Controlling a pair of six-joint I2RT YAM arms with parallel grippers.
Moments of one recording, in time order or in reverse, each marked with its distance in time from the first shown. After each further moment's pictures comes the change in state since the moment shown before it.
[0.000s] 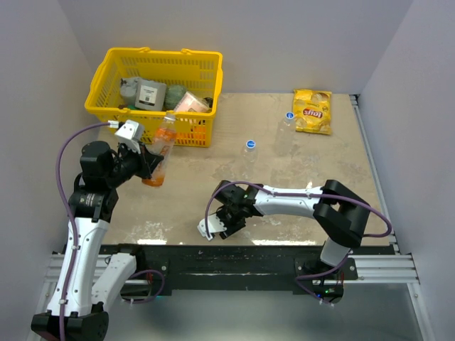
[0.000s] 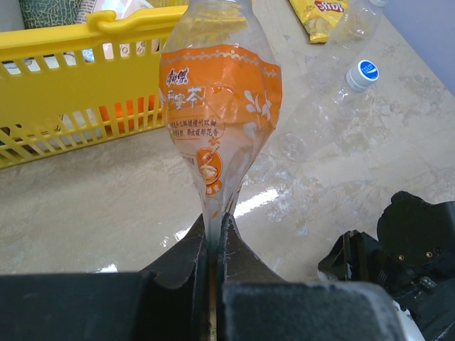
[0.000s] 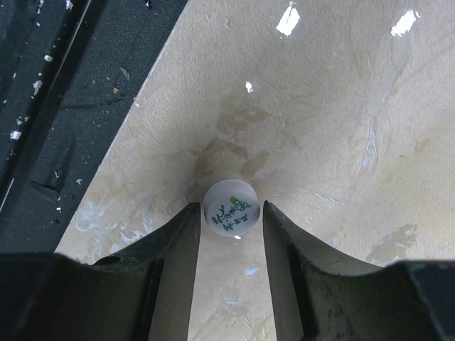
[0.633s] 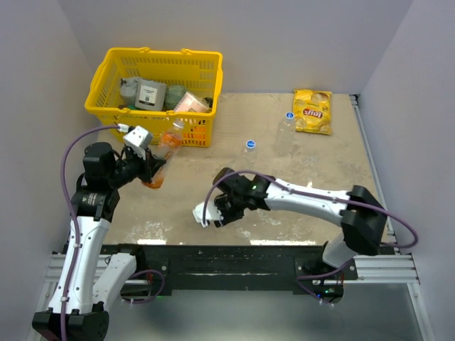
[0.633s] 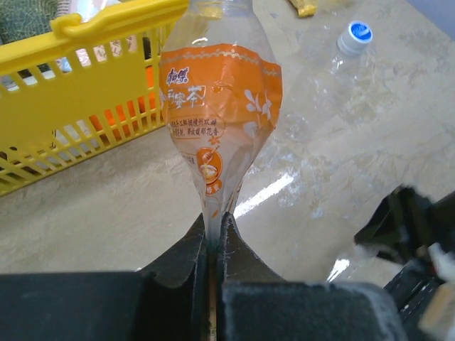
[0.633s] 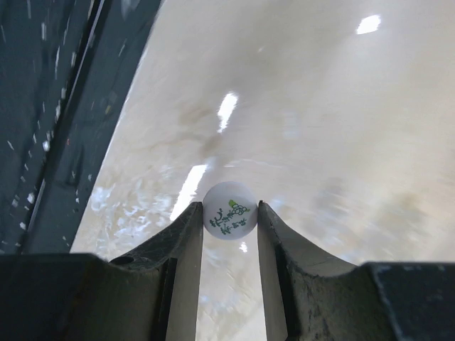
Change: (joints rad) left arm 0.005 0.004 -0.027 0.005 0.076 0.144; right arm -0.007 -0.105 0.089 -0.098 0.022 0.116
